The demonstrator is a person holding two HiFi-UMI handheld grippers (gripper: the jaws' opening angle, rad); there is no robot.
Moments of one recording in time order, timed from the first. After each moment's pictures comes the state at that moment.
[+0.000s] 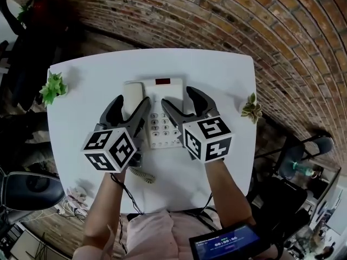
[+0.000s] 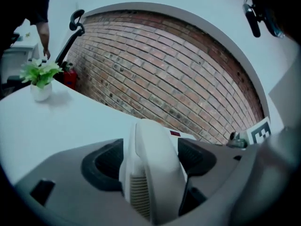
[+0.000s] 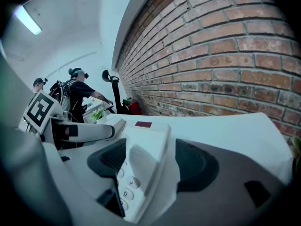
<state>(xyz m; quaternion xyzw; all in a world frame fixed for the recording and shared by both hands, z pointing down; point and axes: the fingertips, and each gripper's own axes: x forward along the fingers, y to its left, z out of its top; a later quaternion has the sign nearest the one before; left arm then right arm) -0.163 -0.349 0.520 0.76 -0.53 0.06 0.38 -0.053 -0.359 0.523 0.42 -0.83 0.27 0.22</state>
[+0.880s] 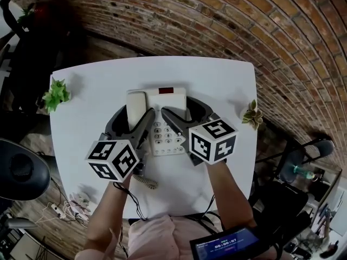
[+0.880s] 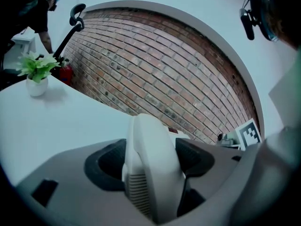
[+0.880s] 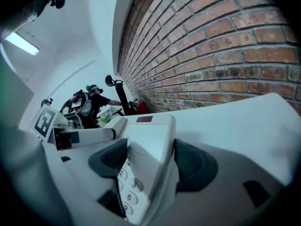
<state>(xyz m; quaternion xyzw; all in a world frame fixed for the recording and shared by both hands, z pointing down) -0.156 -0.342 0.519 0.77 -0.51 0.04 0.38 -0.064 -0.355 0.532 0.37 -0.84 0.34 0.19</state>
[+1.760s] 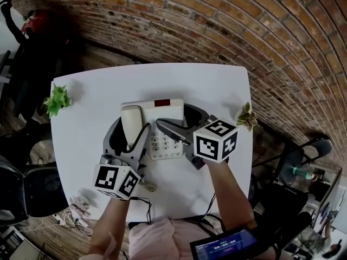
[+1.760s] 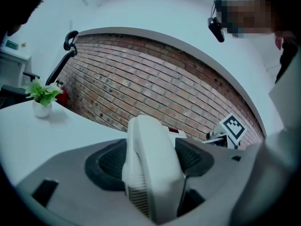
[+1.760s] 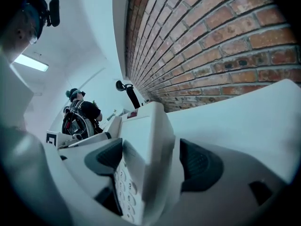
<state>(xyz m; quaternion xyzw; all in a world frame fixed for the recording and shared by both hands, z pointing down) -0.162 -0.316 0.483 0.80 -0.53 -0.02 0.26 -0.072 -0.342 0.515 0.30 -0.86 0.38 0.14</state>
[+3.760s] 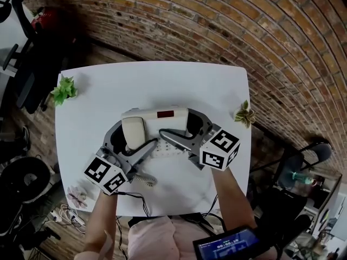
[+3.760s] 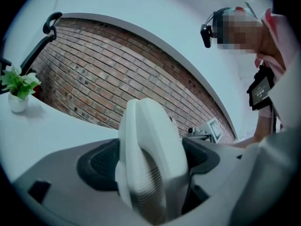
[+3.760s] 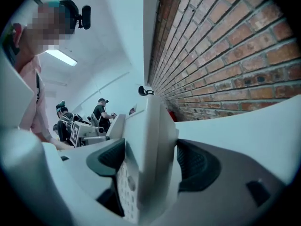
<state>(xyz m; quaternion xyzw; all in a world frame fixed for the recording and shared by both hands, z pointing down) -0.142 -0.275 0.473 0.89 -0.39 -0.03 0.25 -0.077 -0.297 0.484 0.22 -0.93 0.28 0.09</state>
